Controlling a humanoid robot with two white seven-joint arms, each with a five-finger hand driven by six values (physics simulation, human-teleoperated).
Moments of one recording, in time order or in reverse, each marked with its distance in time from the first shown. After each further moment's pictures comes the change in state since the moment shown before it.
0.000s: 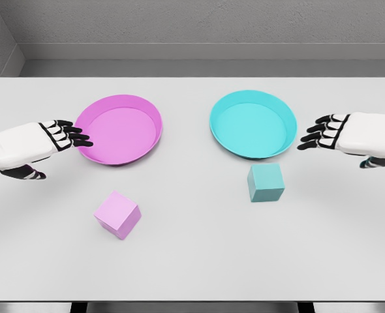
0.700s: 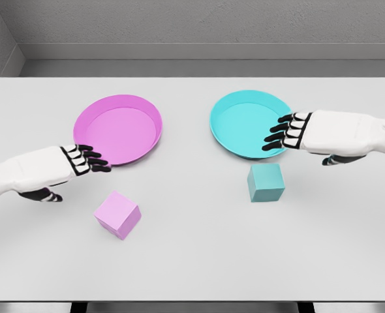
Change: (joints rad) left arm 0.051 -0.013 -0.045 -0.073 -0.002 0.000 -0.001; right arm -0.078 0.130 0.071 -0.021 -0.007 0.000 -0.009
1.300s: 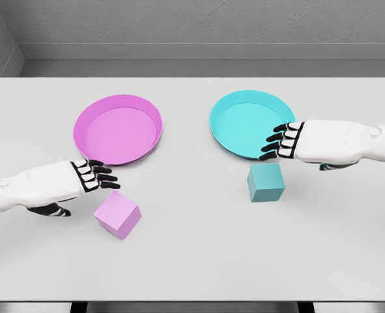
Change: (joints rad) left arm 0.049 0.002 -0.005 -0.061 0.000 0.000 0.000; right arm -0.005 0.021 0.029 0.000 0.102 0.000 0.013
